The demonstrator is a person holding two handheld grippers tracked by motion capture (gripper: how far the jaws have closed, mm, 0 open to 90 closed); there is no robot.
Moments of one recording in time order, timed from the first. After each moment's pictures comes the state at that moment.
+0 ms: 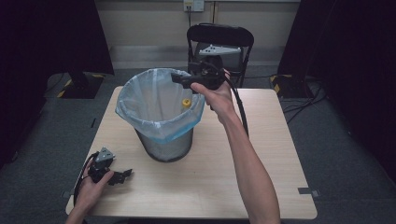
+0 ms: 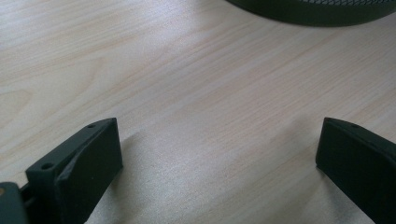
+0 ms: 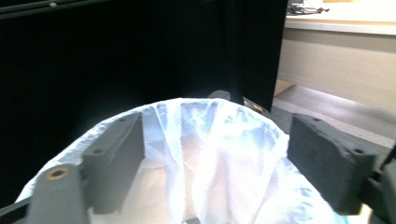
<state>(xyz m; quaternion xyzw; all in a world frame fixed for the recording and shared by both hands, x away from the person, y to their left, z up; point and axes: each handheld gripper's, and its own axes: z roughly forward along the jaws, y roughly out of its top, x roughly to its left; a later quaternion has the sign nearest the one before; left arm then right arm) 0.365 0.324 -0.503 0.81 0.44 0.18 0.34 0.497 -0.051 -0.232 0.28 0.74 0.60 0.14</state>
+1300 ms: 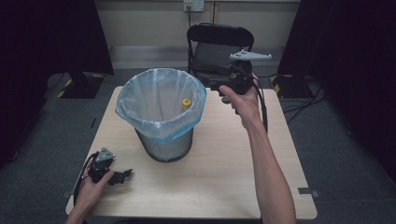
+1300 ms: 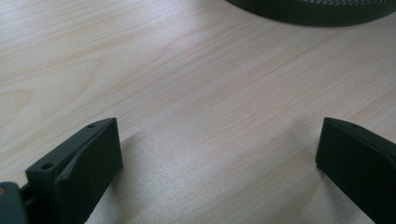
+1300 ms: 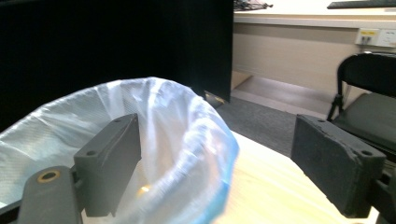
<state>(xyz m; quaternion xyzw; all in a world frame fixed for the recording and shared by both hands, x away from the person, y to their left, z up) 0.365 0.324 -0.503 0.81 0.44 0.18 0.34 0.489 -0.121 -0.241 0.35 0.72 0.57 0.19</state>
